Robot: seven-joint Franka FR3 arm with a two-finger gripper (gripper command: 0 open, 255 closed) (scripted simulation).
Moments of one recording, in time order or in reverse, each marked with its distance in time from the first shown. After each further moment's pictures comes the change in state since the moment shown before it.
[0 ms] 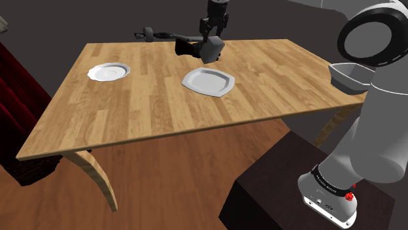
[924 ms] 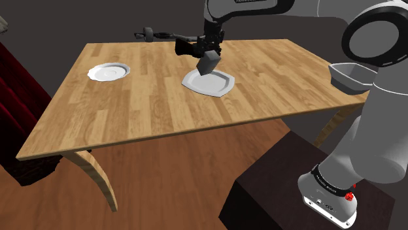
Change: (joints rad) arm 0.016 -0.021 0.005 -0.196 -0.014 0.171 0.040
